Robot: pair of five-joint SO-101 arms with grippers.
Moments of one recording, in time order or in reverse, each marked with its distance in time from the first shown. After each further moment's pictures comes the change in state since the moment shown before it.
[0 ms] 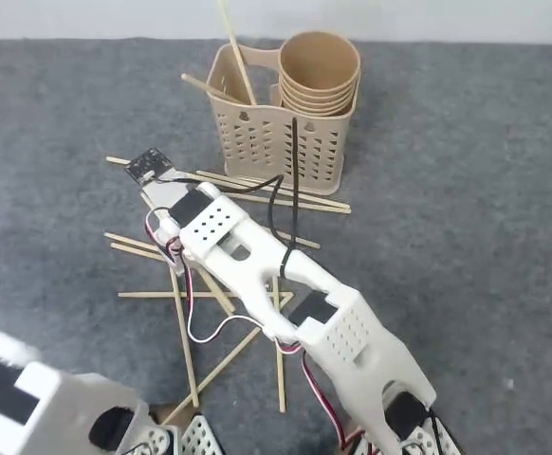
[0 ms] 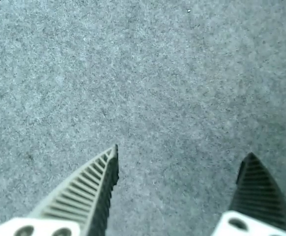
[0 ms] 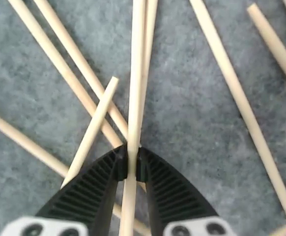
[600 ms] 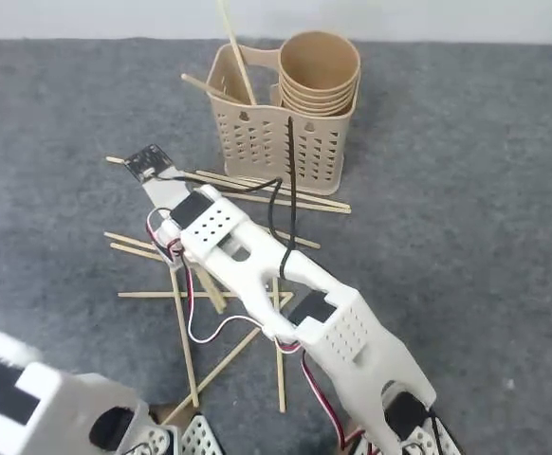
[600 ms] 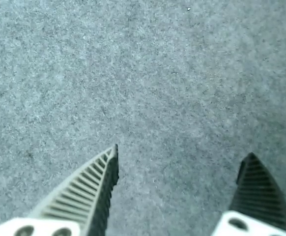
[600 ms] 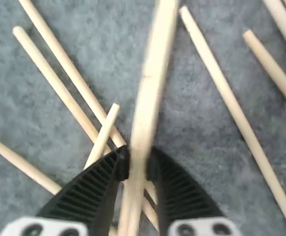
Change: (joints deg) left arm 0.0 -0.1 0.0 0.4 0.0; right arm 0.0 1.8 0.7 -6.4 -1.8
